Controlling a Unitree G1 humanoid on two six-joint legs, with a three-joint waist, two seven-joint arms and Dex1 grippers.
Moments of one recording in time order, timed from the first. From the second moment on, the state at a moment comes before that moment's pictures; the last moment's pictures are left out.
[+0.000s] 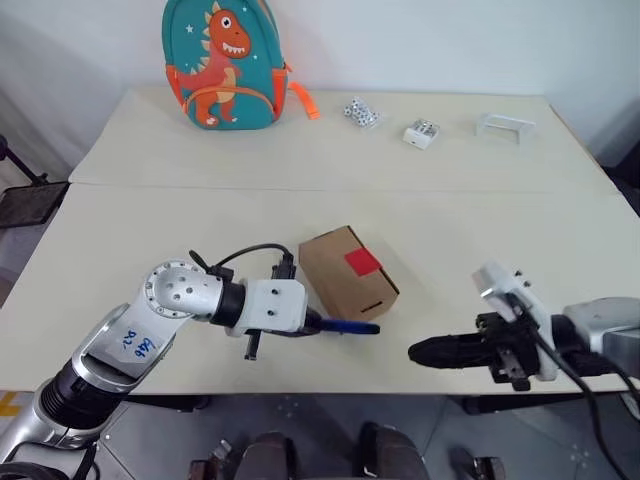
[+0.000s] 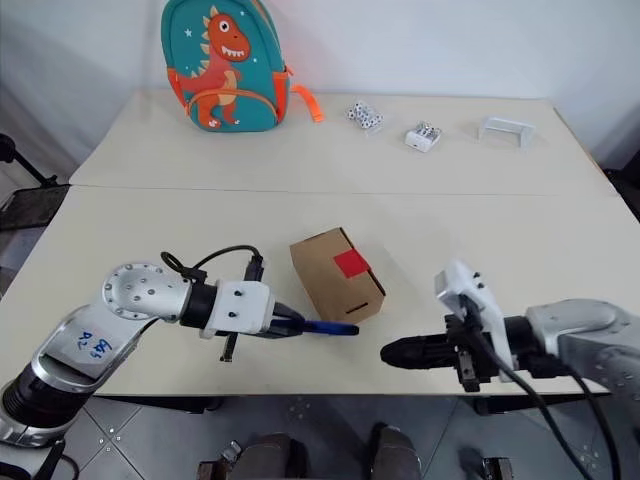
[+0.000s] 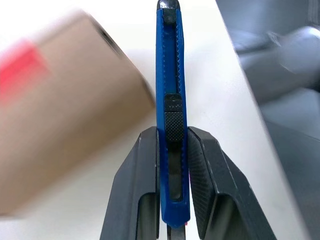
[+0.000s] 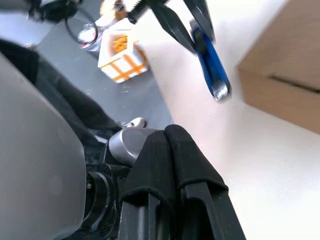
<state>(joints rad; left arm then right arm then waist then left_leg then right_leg) -0.49 0.80 -0.26 -0.54 -0.20 0.42 -1.04 -0.24 -1.09 -0.29 -0.57 1.34 1.23 0.85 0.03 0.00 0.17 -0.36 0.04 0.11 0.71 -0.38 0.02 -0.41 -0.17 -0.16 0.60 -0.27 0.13</state>
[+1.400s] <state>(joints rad) -0.66 0.63 -0.36 -0.34 -0.03 0.15 -1.08 -0.73 -1.01 0.23 -0.18 1.95 1.27 -0.04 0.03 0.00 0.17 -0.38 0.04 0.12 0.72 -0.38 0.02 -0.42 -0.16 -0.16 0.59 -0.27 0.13</state>
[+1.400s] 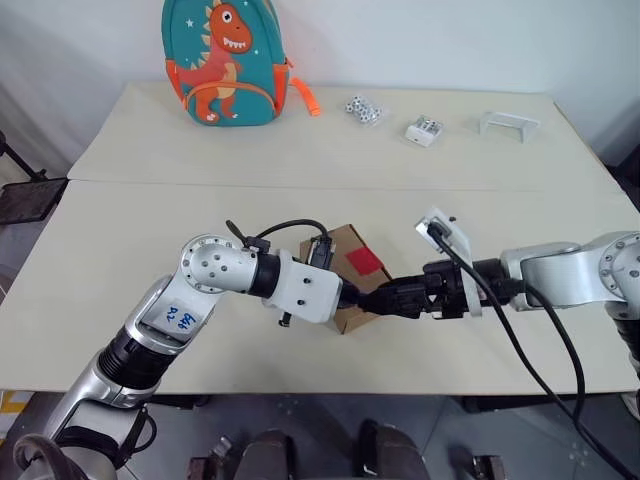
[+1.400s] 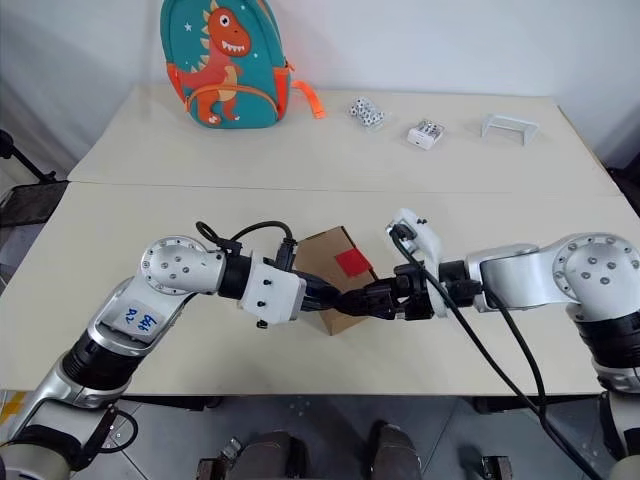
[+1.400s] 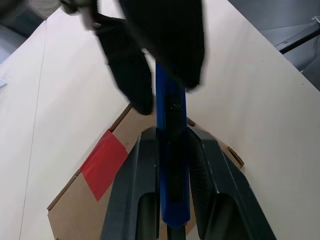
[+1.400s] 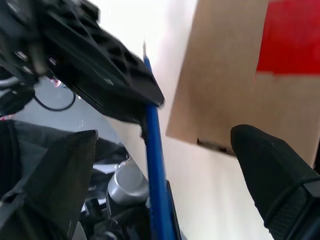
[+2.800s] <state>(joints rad) -0.60 0.66 -0.23 -0.39 -0.25 0.34 -1.13 -0.73 -0.93 0.22 -0.22 1.98 1.24 -0.03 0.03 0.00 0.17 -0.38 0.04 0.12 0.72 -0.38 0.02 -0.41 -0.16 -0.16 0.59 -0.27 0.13</state>
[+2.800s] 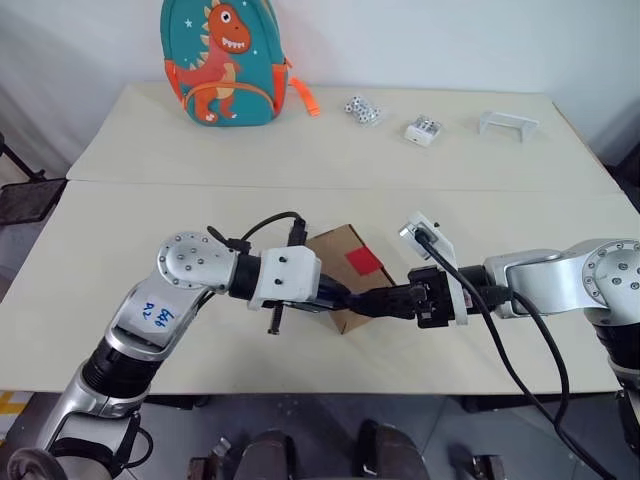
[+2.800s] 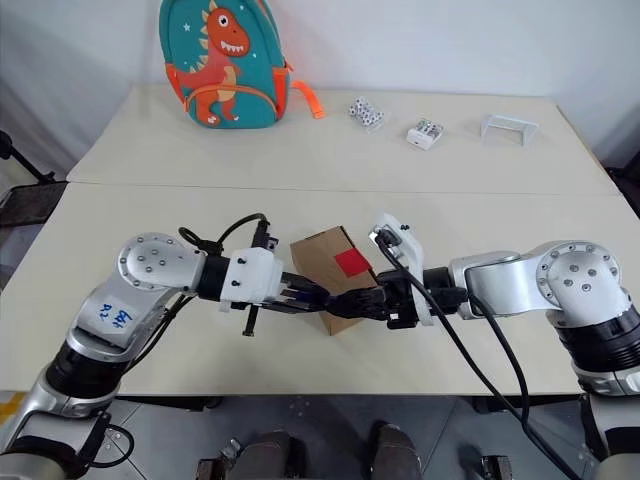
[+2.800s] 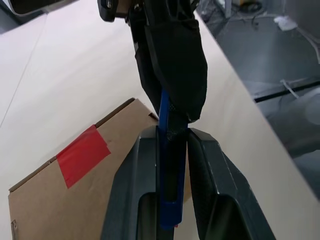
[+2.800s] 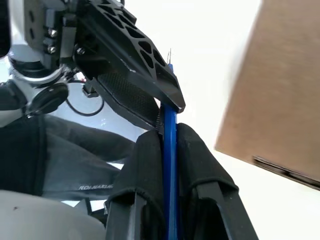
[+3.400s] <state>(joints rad) -0.53 0.69 -0.16 -0.38 -0.27 0.27 -1.07 -0.68 -0.94 0.20 -0.17 1.96 1.20 -0.08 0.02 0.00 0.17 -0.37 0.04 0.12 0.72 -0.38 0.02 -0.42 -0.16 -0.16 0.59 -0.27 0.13</state>
